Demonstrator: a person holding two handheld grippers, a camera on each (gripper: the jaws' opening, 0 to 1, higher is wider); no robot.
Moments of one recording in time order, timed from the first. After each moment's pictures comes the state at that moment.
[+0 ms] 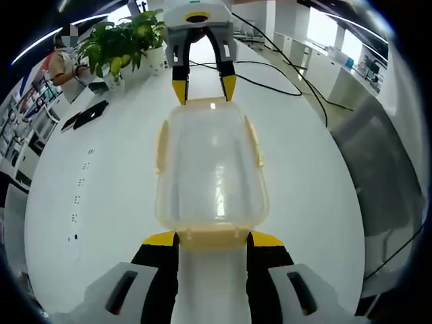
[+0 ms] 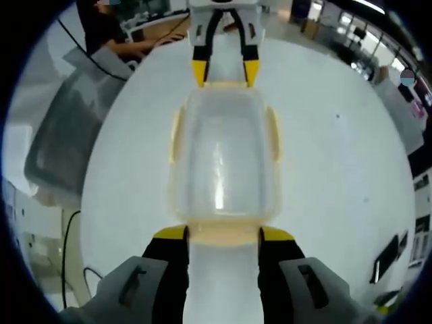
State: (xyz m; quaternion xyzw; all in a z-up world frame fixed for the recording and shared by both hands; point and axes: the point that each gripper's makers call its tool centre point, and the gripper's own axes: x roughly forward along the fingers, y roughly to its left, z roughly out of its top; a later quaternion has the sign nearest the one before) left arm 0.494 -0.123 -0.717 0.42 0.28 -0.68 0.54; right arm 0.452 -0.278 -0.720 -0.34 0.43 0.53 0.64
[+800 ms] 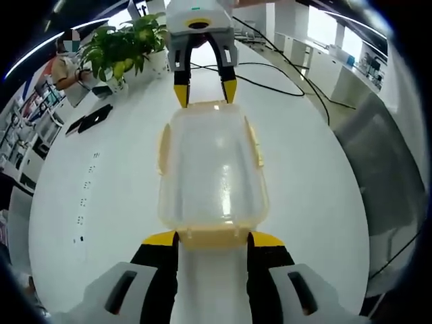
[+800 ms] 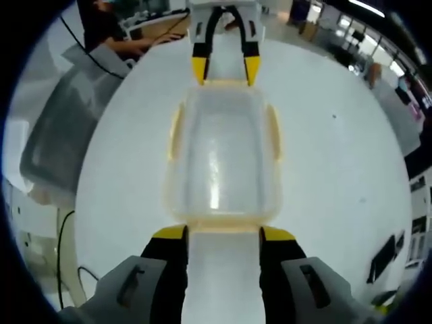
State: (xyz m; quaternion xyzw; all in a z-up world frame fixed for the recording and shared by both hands) left arm 0.495 -0.121 -0.712 0.42 0.26 -0.67 0.55; right arm 0.457 -0.279 -0.723 -0.35 0.42 0.52 0.65
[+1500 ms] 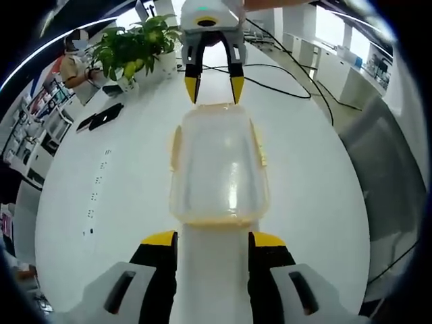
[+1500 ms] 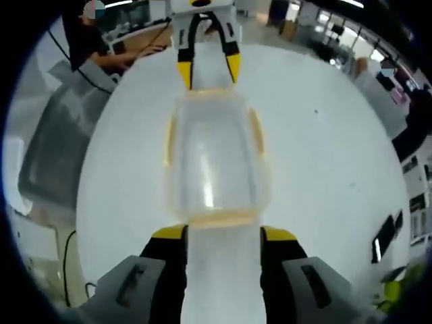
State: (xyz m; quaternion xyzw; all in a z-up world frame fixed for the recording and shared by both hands) left arm 0.505 -0.113 -0.700 0.42 0.26 -0.65 0.58; right arm 0.454 -0.287 -0.709 -0.31 0.42 0.48 0.71
